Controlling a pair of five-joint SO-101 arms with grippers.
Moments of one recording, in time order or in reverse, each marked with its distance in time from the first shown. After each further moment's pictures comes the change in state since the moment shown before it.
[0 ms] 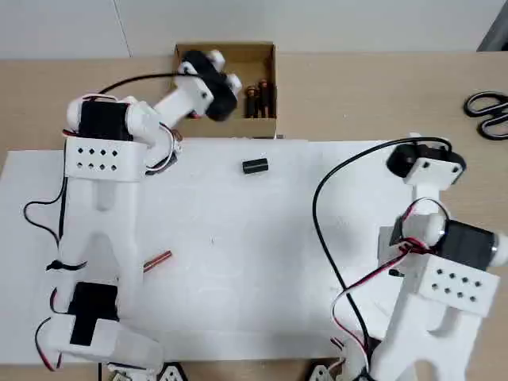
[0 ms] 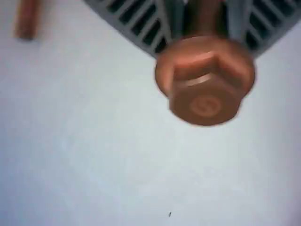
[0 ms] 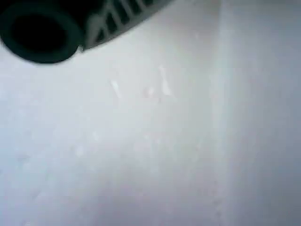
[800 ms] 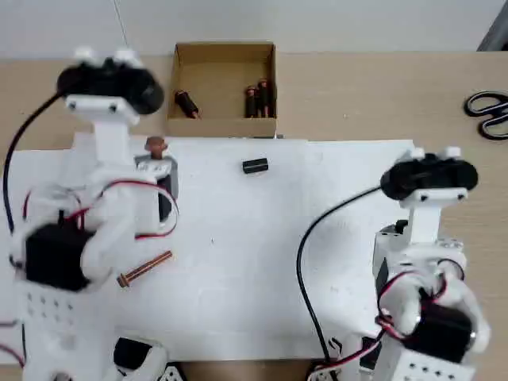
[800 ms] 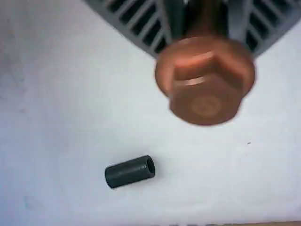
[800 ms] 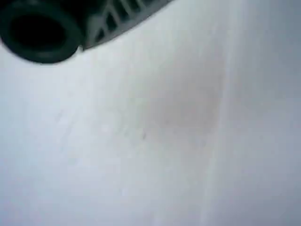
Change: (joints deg) left arm 6.2 -43.0 27.0 -9.6 52.0; right arm -2.2 -29.4 15.4 -16.4 -2.7
